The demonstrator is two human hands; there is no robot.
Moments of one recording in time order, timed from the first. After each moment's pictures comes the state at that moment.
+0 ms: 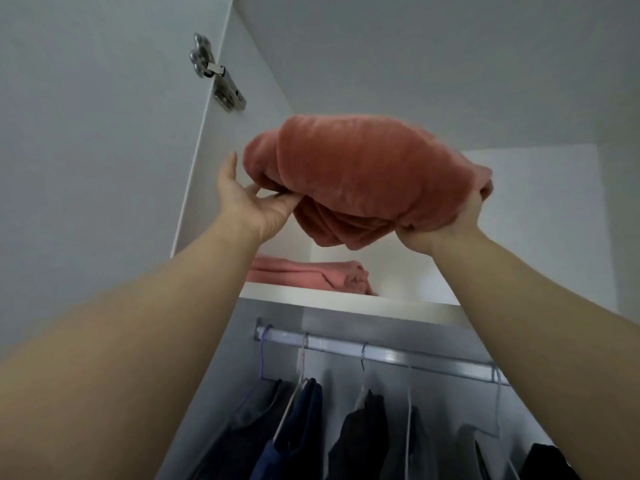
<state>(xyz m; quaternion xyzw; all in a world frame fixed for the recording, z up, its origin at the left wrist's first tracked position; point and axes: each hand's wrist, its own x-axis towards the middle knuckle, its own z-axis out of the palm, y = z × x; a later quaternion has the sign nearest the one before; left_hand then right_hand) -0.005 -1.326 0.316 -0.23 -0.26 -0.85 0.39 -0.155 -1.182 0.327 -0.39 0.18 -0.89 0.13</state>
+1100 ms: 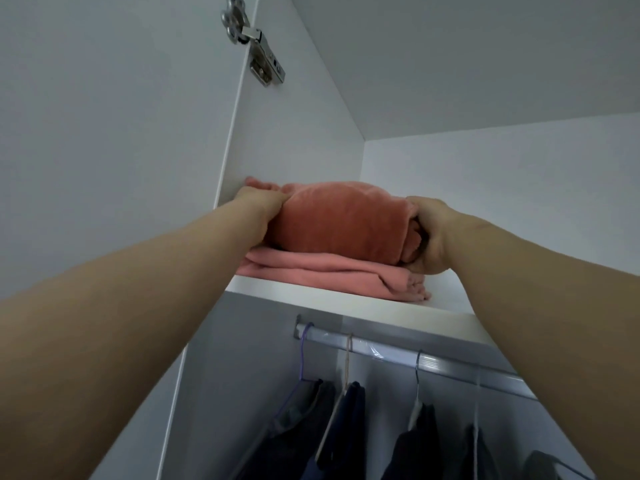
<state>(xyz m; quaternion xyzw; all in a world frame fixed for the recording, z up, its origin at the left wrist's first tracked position) -0.022 -1.430 0.326 0.20 -0.60 -0.50 0.59 -0.172 -1.278 0.329 -0.33 0.60 -0.69 0.24</state>
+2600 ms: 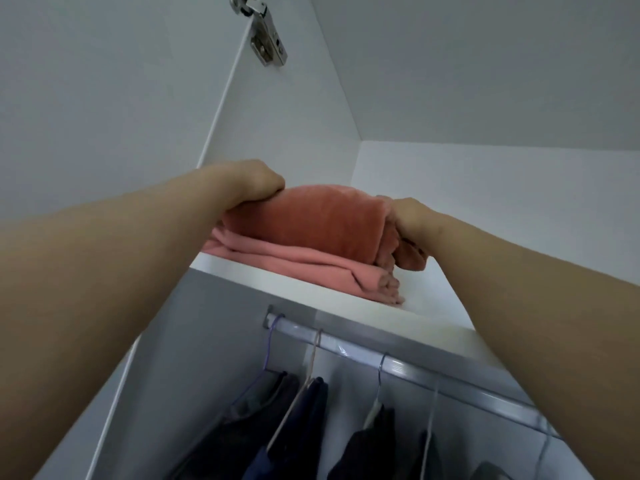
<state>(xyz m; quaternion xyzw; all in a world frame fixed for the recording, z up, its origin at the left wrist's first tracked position) -0.013 -1.419 0.336 0.38 -0.80 -0.15 0.44 -0.160 -1.265 0.337 -0.47 0.77 -0.43 -0.07</state>
